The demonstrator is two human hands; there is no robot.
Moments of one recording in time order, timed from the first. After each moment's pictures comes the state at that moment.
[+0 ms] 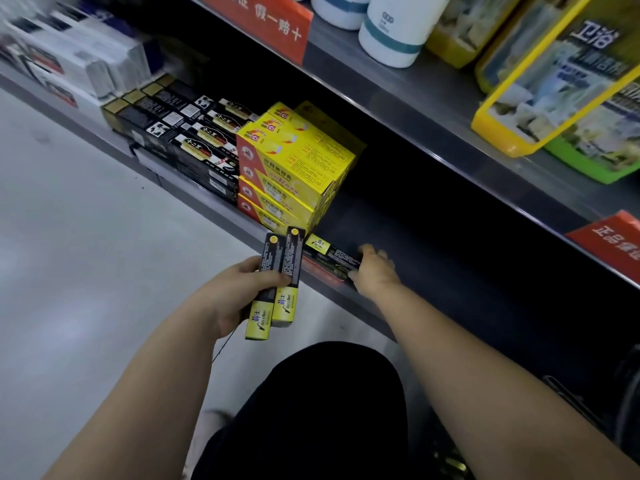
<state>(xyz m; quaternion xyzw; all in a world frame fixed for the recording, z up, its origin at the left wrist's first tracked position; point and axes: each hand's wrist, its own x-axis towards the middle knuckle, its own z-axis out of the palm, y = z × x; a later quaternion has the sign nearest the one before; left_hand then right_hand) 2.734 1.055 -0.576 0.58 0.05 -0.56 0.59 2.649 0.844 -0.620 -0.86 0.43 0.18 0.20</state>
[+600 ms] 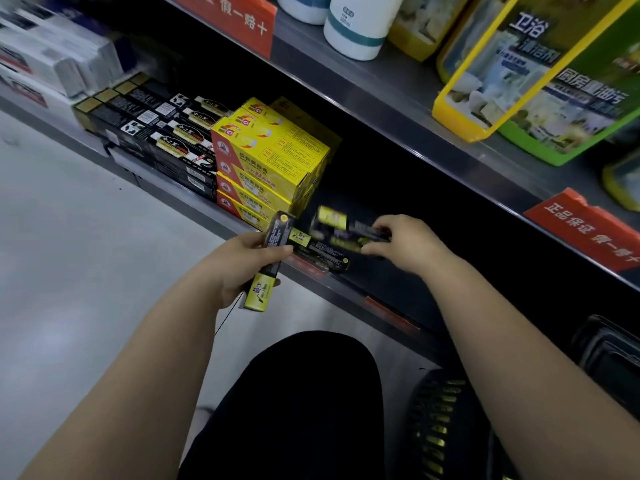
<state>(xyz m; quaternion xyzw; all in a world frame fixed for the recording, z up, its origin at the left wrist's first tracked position) 2.736 1.026 -0.561 0.64 -0.01 -0.53 0.56 2.618 0.810 -0.524 -0.92 0.32 0.14 0.19</state>
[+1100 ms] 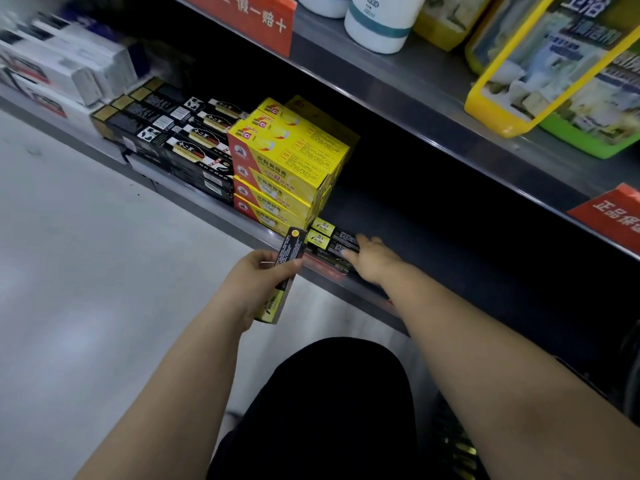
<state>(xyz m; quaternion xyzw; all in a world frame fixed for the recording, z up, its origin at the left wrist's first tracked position) 2.732 1.038 -0.587 0.70 0.03 -0.46 0.54 2.657 0.827 -0.629 -0.87 0.37 0.26 0.17</state>
